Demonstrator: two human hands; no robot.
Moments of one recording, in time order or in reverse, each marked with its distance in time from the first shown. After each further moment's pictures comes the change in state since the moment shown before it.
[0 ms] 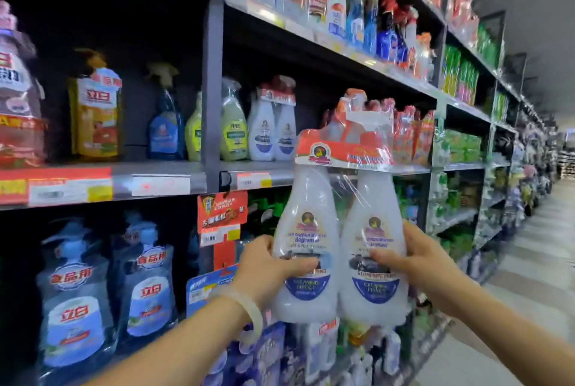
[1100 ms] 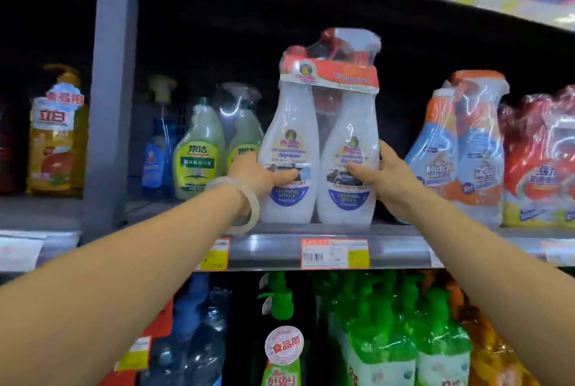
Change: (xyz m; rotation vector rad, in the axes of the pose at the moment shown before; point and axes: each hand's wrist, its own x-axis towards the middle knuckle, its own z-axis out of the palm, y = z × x) left_hand 0.364 0.081 0.025 0.447 0.619 0.187; right_hand 0.489 0.031 0.032 0.322 -0.375 -0.304
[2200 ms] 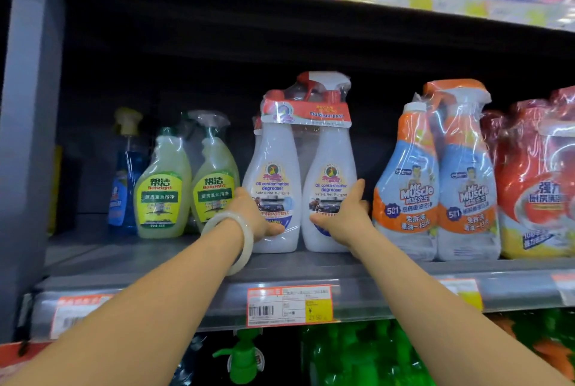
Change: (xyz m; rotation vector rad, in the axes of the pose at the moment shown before) left_hand 0.041 -0.002 0.069 0.541 0.074 -0.093; right_hand 0.029 0.032 -0.001 -0.386 0.093 0.170
